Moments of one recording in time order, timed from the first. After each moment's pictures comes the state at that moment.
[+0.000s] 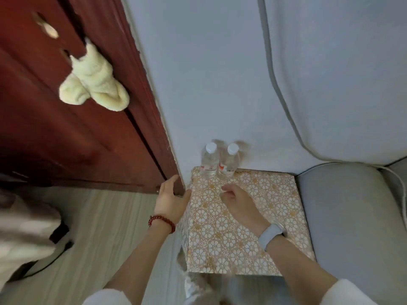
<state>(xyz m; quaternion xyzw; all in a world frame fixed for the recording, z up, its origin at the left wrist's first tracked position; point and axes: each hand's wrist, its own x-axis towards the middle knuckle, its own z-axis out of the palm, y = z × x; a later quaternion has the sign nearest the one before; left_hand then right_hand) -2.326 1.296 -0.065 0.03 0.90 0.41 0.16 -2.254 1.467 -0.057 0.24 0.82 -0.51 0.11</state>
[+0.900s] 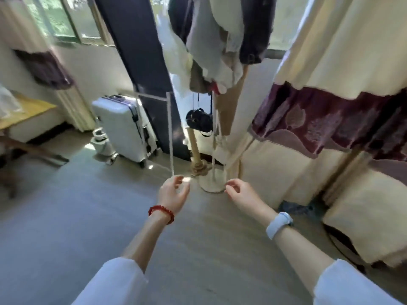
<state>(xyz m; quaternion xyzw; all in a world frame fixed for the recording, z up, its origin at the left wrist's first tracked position) -1.504 0.705 0.151 -0.63 0.64 0.30 -0.32 -1.709 0.724 0.162 -0.58 0.66 -0.28 0.40</state>
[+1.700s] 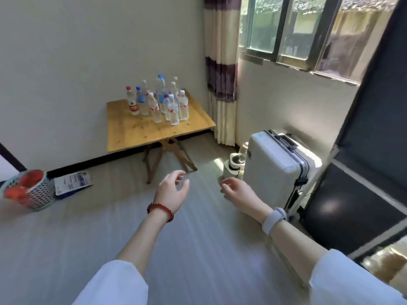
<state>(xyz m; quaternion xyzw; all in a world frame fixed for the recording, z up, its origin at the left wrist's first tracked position) -0.855 0.311 0.193 -0.82 0.37 0.10 -0.42 -1.005 0.181 0.186 -0.82 0.37 -0.12 0.43</state>
